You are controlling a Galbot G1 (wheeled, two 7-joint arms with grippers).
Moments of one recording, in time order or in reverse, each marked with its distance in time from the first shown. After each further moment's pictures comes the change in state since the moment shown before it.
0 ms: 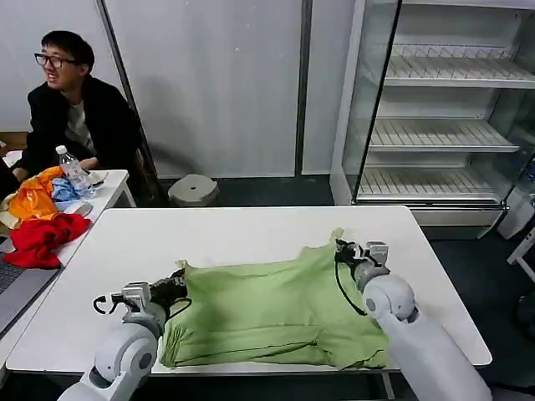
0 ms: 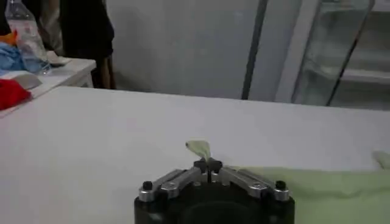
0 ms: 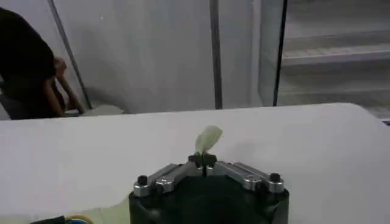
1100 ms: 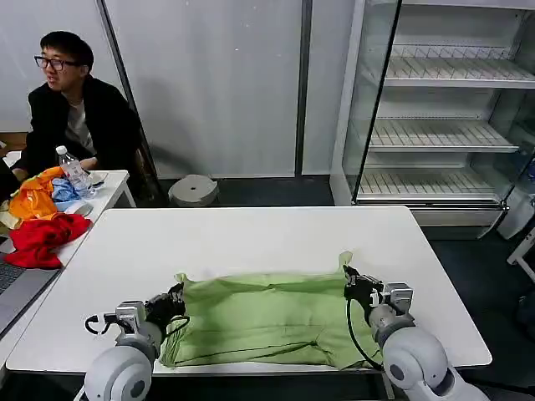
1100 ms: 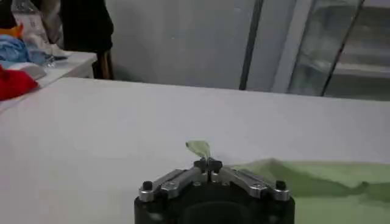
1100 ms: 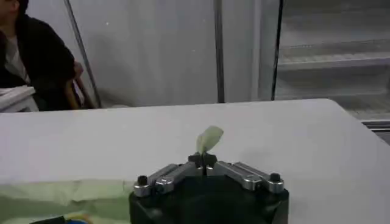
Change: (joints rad) left arm 0.133 0.010 -0.028 -0.107 0.002 -0.002 -0.030; right arm -0.326 -0.083 0.100 0.371 0.006 0.003 0.104
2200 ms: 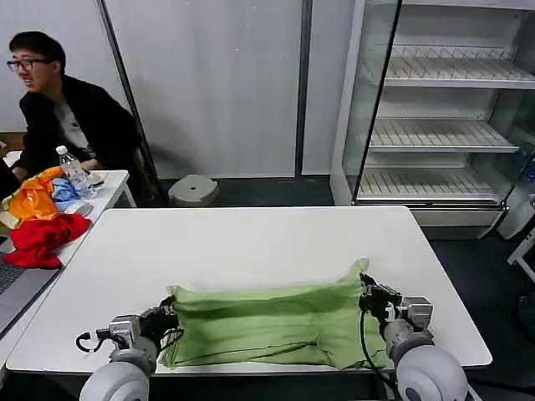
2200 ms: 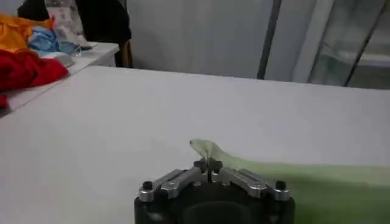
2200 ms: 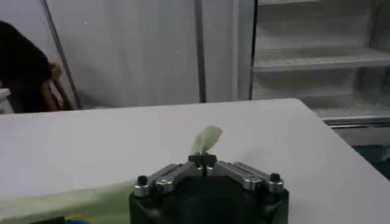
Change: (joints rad) left arm 0.082 0.000 -0.018 -0.054 -0.006 -0.001 -0.089; right arm -0.118 -0.028 0.077 0.096 0.005 0.007 0.083
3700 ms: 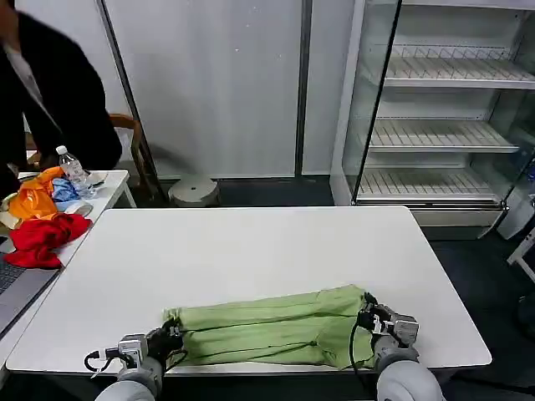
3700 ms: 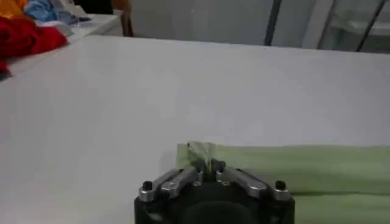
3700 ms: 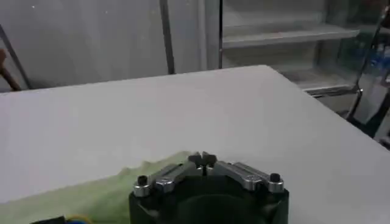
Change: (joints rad) left arm 0.071 -0.023 0.020 0.027 0.046 -0.010 -0.004; right arm -0.019 0.108 -0.057 -0.081 -0.091 0.031 0.125
